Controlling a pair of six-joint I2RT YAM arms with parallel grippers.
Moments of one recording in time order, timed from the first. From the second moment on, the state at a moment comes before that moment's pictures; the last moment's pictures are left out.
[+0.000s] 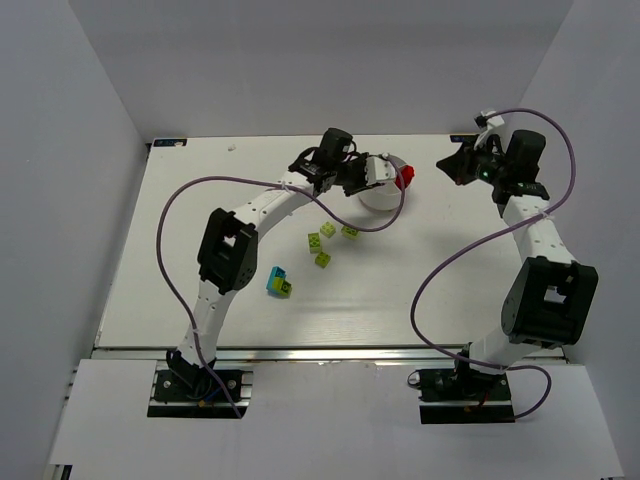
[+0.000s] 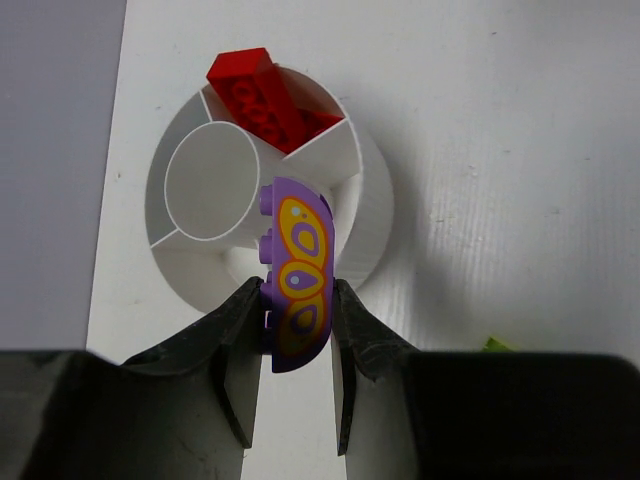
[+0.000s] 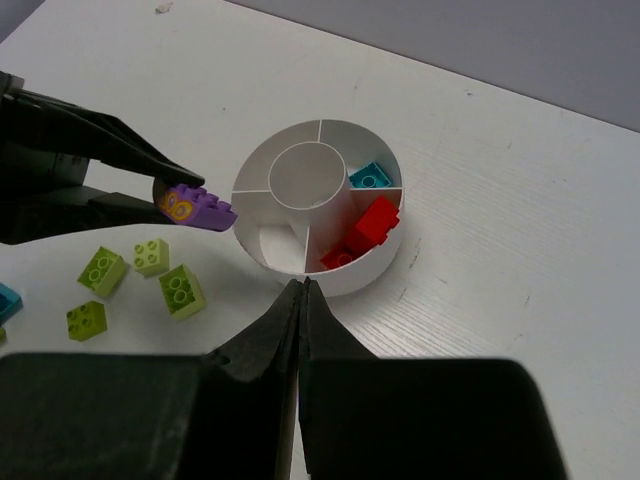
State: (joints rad) left arm -0.64 2.26 2.03 -0.34 0.49 0.83; right arm -0.14 1.56 1.24 -0.03 -0.81 -0.08
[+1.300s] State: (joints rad) left arm -0.67 2.35 2.04 -0.15 0.40 0.92; right arm -0.14 1.55 1.20 -0.03 -0.84 0.00
